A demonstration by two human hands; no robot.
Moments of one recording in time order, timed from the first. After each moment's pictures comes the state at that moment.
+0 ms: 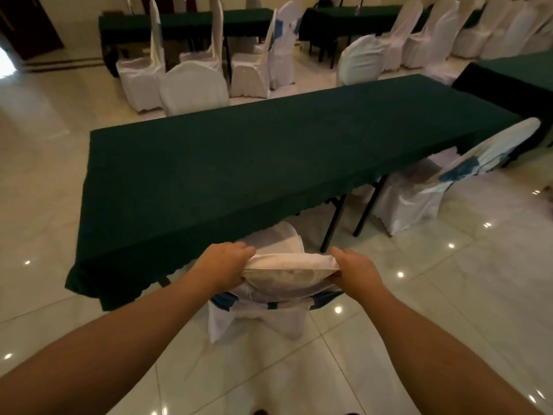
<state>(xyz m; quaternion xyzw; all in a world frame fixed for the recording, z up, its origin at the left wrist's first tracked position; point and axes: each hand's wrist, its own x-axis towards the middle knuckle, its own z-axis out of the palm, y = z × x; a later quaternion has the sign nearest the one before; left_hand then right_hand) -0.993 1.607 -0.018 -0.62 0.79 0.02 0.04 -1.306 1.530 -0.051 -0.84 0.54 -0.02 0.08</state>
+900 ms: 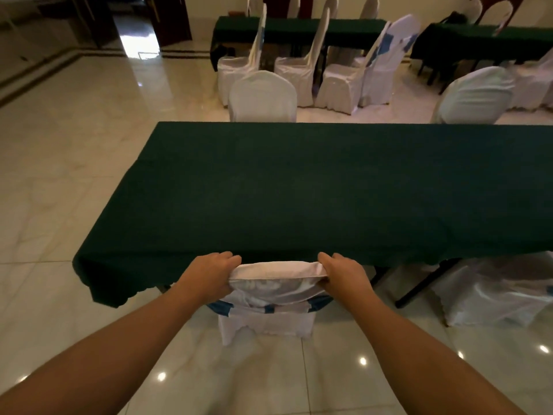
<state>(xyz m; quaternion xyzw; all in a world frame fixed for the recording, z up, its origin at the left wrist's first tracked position) -0.983 1.459 -0.042 -0.78 0.62 0.07 0.02 -1.236 1.253 -0.067 -0.94 0.34 0.03 0.10</state>
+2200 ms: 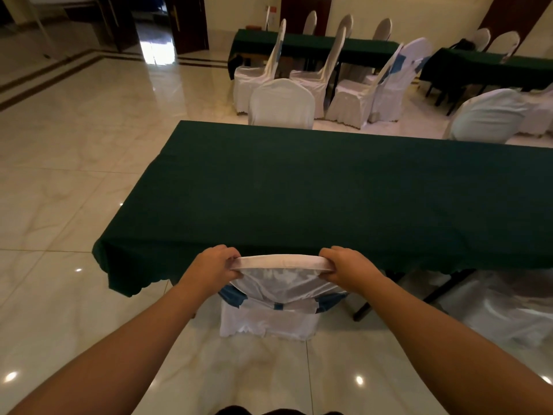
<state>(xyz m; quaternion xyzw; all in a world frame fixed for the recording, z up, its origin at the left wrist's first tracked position) -0.955 1.510 -0.067 -0.86 0.45 0.14 -0.18 -1.198 1.280 -0.043 -0.95 0.26 0.07 0.15</state>
